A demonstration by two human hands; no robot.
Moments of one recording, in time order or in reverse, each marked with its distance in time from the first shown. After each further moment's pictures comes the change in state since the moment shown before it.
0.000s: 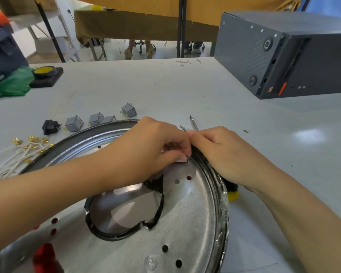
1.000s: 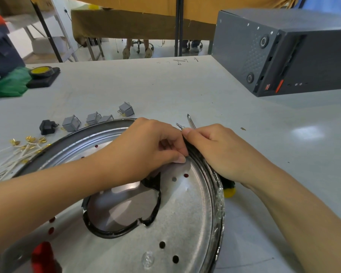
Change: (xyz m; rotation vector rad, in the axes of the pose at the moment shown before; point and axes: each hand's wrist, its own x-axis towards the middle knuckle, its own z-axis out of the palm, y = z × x) left_hand 0.000 0.000 0.005 -0.141 0.011 -0.102; right_hand 0.000 0.000 0.000 -0.022 -0.004 -0.005
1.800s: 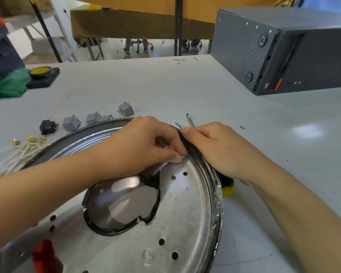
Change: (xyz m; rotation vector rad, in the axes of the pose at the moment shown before) left_hand 0.003 -0.002 -0.005 -0.105 -0.099 -0.102; right_hand 0.000 0.001 -0.001 0.044 0.001 0.010
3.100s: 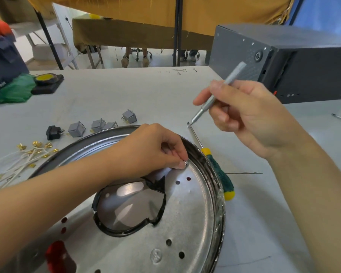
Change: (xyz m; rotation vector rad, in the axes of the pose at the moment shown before) left_hand 0.002 -0.002 -0.002 -0.051 -0.008 -0.034; right_hand 0.015 -0.010 -0.048 0.761 -0.082 -0.327
